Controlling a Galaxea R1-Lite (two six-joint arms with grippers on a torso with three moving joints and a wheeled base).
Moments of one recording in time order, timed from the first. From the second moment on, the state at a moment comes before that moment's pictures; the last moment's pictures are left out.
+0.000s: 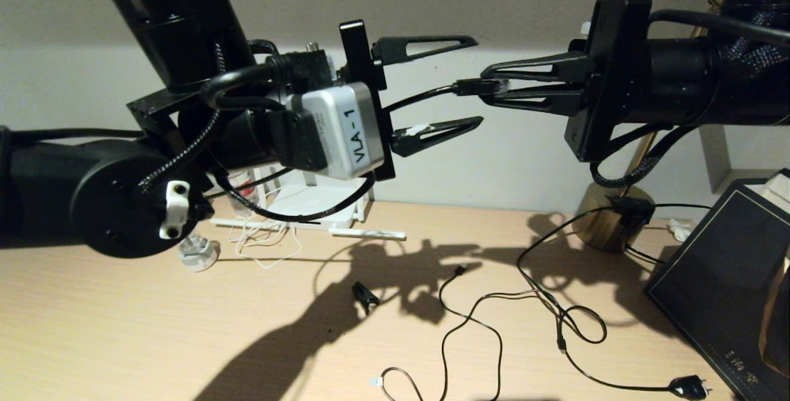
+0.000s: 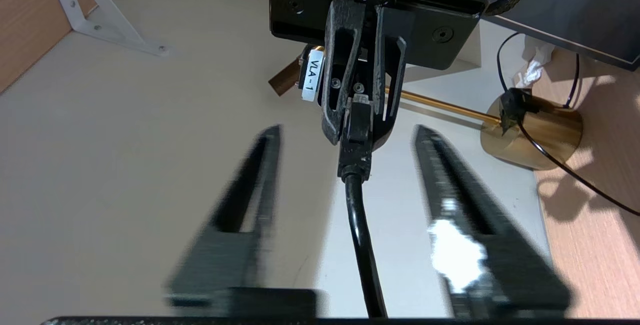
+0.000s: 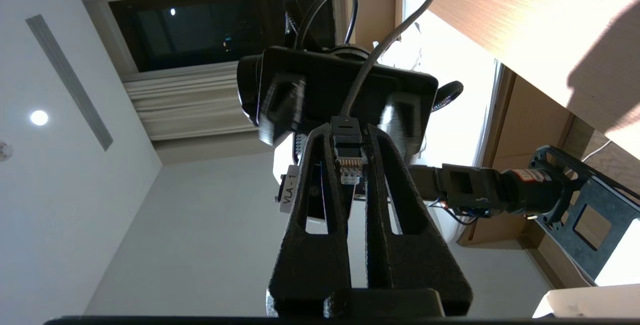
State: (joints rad) left arm -0.61 1.75 -1.30 -0.72 -0.80 1.30; right arm 0.45 1.61 -1.44 -0.13 0.91 1.46
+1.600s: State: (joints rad) left arm -0.60 1.74 -1.25 -0.71 -0.80 1.30; right arm 0.45 1.59 -1.42 -0.13 0.87 1.45
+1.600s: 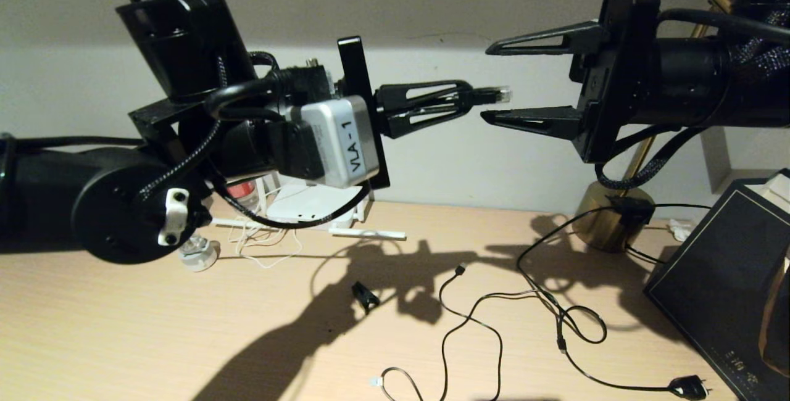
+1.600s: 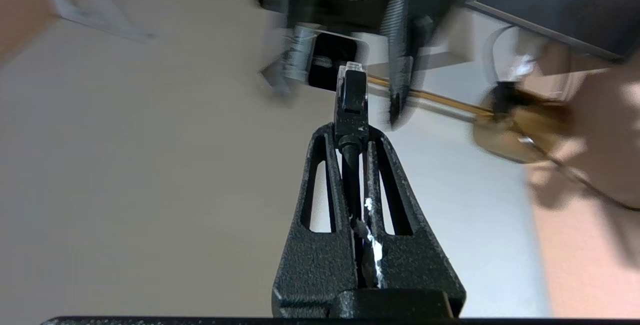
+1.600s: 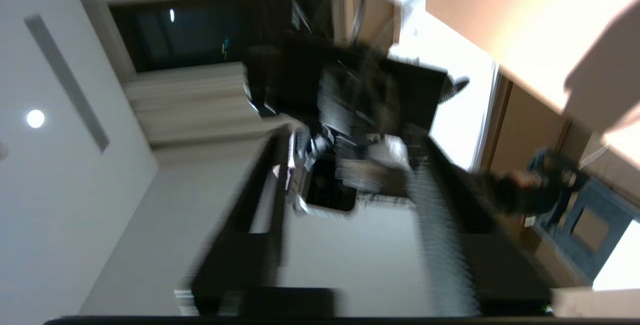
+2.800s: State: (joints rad) left arm -0.36 1.40 -0.89 -0.42 -0.39 -0.27; right arm 0.03 0.50 -0.71 0.24 -0.27 0.18
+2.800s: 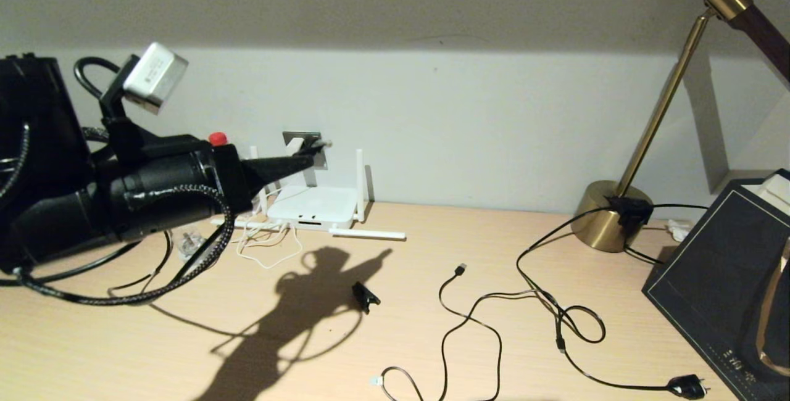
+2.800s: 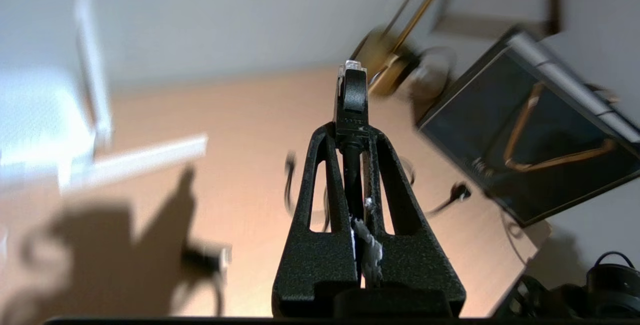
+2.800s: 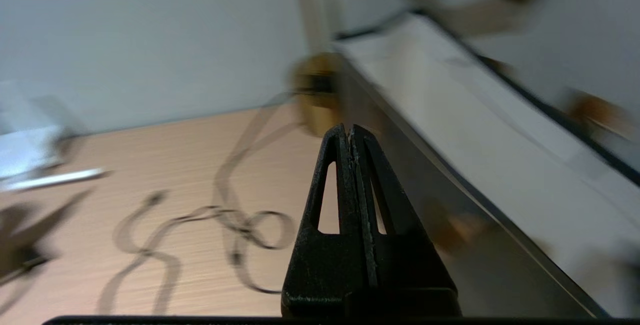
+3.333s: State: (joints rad) left arm -0.43 1.38 -0.67 -0.41 -0.12 -0.31; right arm -0.11 0.29 -0.14 -0.04 -0.03 -0.01
